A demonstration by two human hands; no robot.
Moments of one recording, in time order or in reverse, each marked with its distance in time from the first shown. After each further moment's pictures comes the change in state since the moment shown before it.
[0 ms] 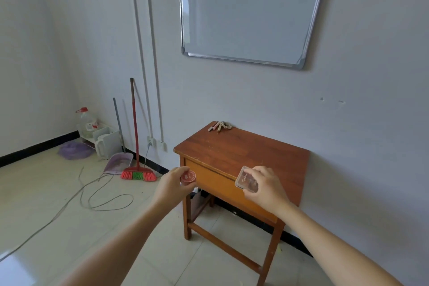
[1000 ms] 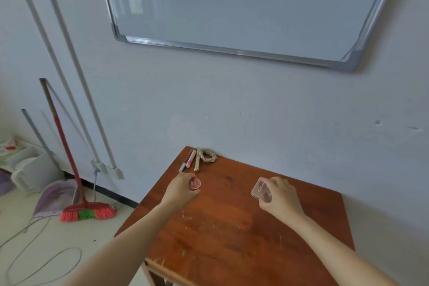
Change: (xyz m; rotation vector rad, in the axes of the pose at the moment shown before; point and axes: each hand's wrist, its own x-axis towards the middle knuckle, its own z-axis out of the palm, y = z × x) left_hand 0.439 -0.069 0.181 0.109 -0.334 0.020; right_hand 0.329 0.222 0.094 -0.198 -0.075 0.375
